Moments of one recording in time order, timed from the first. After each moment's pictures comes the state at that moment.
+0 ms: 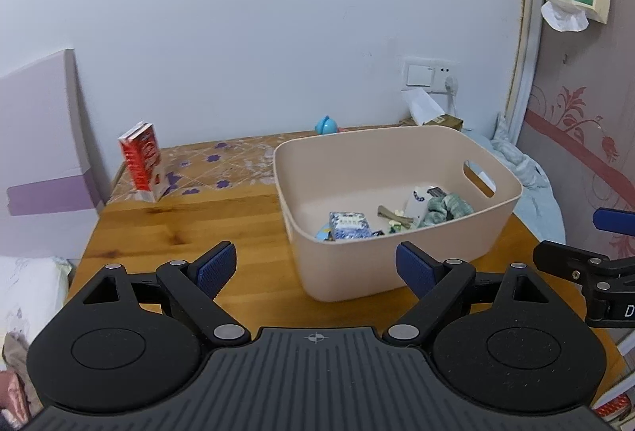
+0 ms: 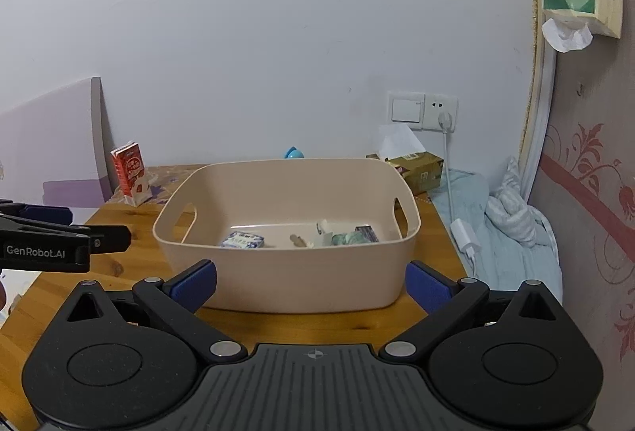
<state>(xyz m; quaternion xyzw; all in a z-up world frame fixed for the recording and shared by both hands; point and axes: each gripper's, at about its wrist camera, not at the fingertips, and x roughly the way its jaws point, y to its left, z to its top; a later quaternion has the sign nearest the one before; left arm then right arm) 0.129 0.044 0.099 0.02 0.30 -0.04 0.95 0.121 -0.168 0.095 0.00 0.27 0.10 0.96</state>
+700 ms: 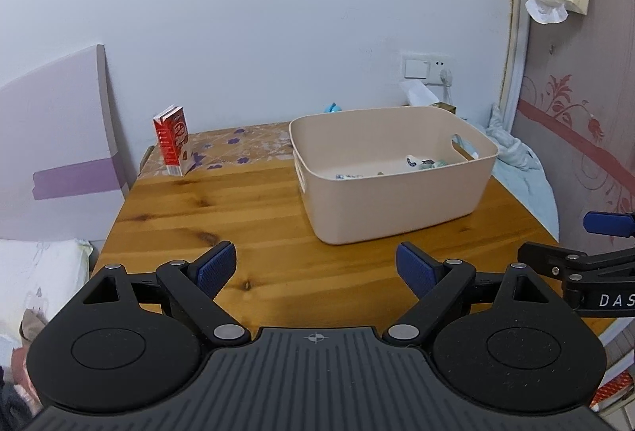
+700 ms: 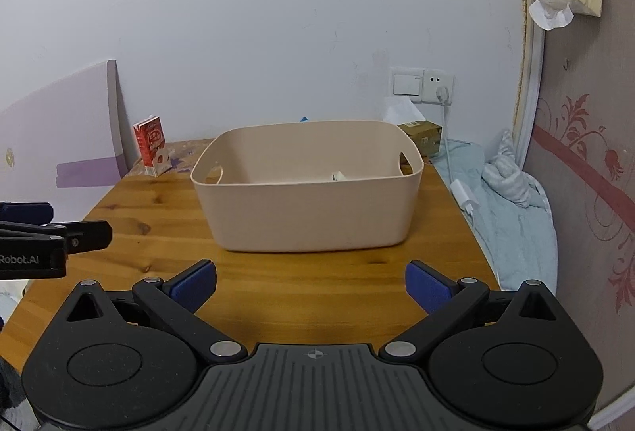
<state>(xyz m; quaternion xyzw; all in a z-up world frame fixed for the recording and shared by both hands) 0.029 0.054 0.096 0.03 0.29 -0.03 0.96 0.044 -0.155 0.083 0.00 0.29 0.10 0.95</state>
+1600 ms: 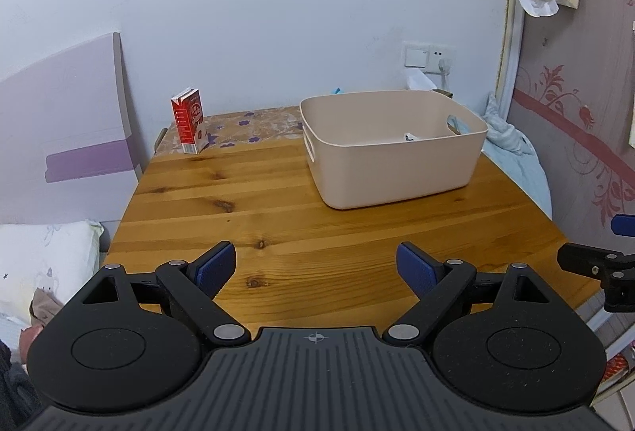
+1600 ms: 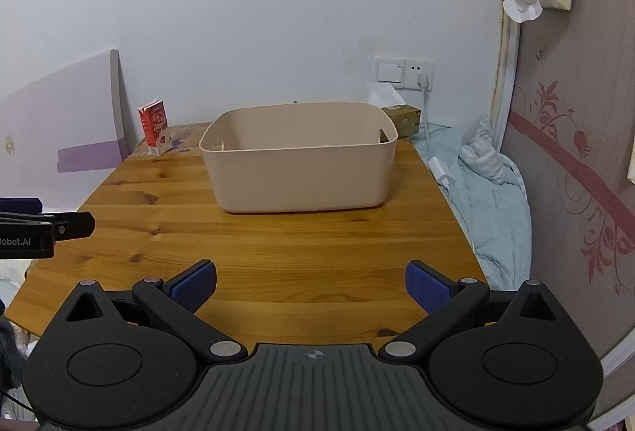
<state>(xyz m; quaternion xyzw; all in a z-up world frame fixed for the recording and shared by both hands) -0.026 0.068 0.098 0.03 0.30 -0.02 0.95 -0.022 -0.170 0.091 0.00 0.30 0.08 0.95</state>
